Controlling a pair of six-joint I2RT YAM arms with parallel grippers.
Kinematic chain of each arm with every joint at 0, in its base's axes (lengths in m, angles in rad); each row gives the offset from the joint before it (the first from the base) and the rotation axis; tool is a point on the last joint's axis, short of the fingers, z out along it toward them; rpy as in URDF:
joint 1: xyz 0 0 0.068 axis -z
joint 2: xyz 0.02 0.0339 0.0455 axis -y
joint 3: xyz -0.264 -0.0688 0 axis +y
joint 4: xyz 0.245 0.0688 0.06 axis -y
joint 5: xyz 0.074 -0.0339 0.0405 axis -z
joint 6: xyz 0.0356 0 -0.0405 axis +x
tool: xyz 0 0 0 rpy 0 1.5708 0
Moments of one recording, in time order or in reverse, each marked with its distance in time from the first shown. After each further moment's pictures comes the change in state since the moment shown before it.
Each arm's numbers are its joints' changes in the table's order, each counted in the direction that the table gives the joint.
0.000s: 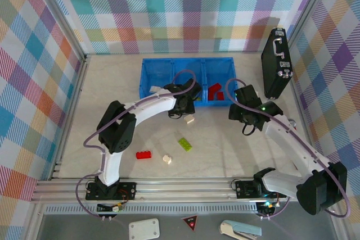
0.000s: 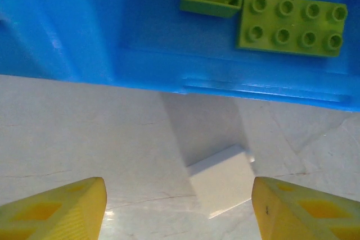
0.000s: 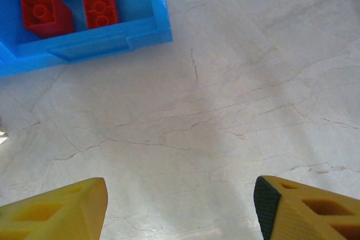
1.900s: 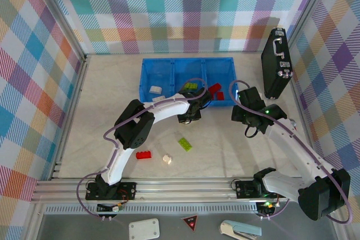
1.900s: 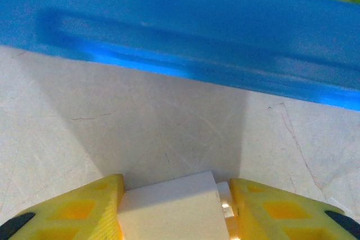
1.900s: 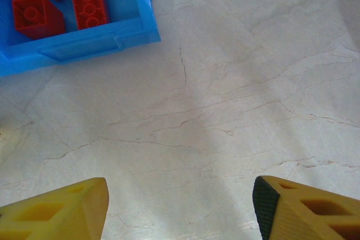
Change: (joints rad) left arm 0.056 -0.179 -0.088 -0.012 -0.030 -0.122; right arm 0.021 0.043 0.015 -0.018 0.009 -0.004
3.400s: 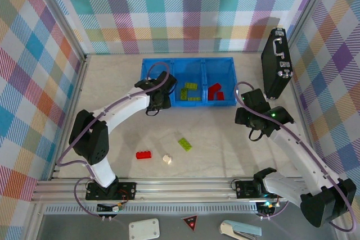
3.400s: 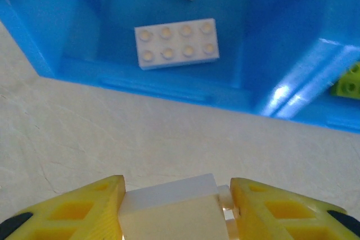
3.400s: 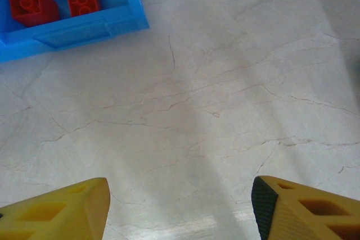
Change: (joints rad) left arm -0.249 0.478 0.295 -0.022 -0.018 0.260; right arm 0.000 0.068 -0.030 -0.116 0.000 0.017
